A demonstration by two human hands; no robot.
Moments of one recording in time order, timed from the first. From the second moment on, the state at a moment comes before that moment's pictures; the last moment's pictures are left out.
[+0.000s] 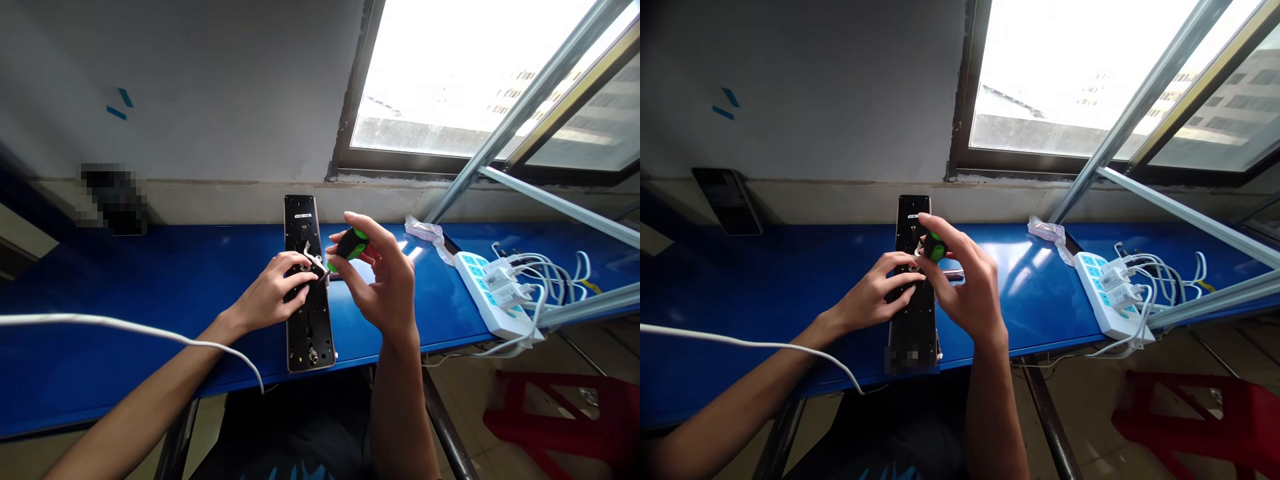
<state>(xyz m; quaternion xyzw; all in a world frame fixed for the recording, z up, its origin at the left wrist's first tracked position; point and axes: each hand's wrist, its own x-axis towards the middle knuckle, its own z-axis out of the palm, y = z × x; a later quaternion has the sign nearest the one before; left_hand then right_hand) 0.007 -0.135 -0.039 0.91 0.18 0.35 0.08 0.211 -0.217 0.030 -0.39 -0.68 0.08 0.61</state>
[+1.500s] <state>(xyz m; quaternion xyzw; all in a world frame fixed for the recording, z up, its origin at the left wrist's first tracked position) -0.005 -0.137 -0.042 0.89 0.12 0.44 0.07 0.208 -0.219 0.031 -0.40 -0.60 -0.01 0.70</state>
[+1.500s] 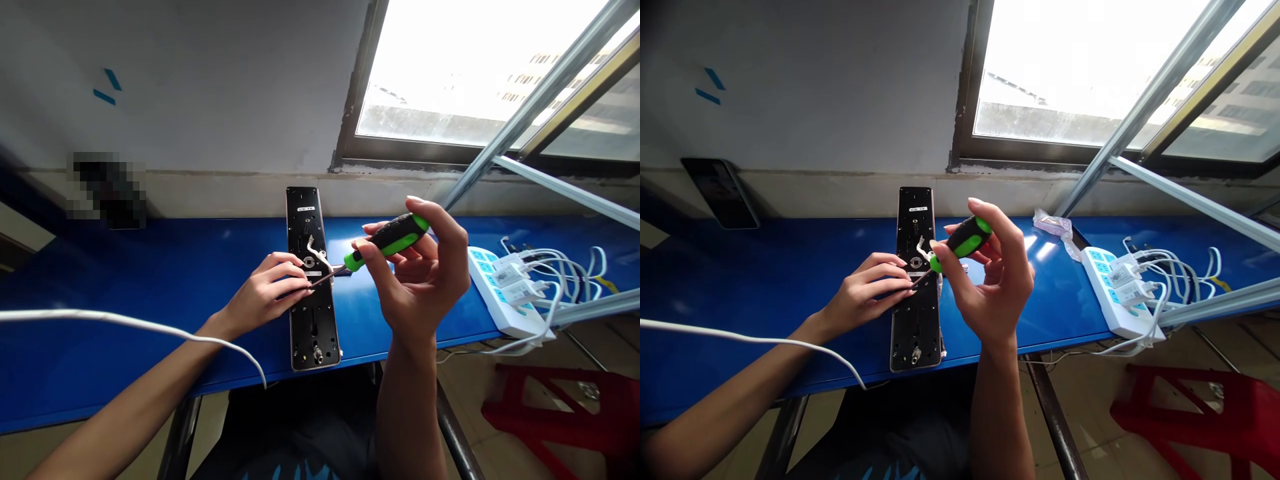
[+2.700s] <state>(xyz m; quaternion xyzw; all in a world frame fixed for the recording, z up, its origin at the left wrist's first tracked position) -0.008 -0.145 -0.044 0.91 0.12 0.40 -0.07 0.199 -0.219 0.029 -0.39 -0.62 -0.03 0.69</state>
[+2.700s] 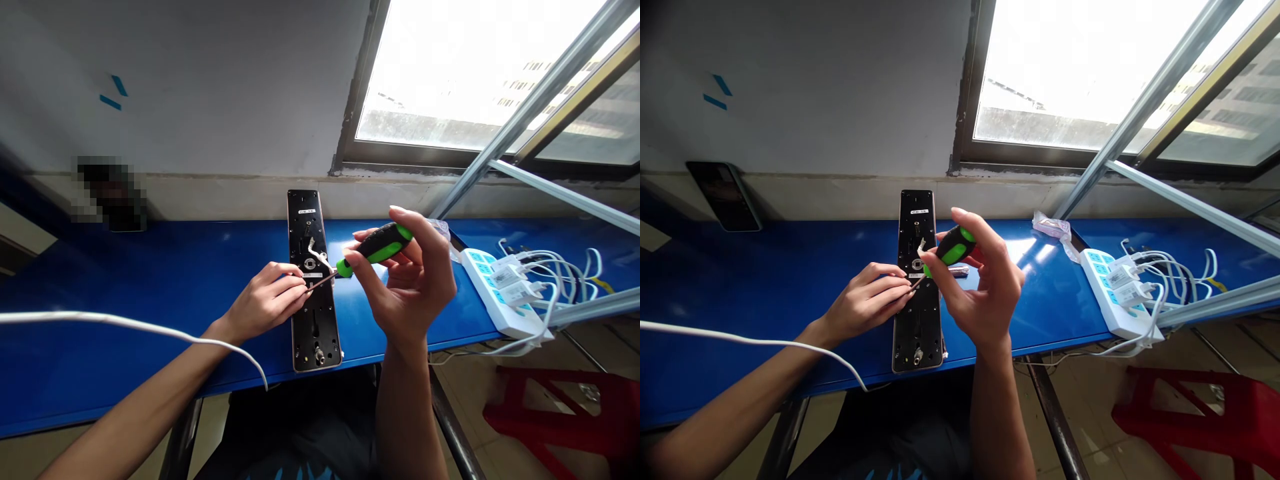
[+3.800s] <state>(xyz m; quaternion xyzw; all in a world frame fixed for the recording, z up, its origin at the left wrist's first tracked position) -0.009 -0.142 -0.059 0.85 0.35 0.36 0.14 0.196 -0.150 0.053 -0.30 -0.76 0.08 0.57</state>
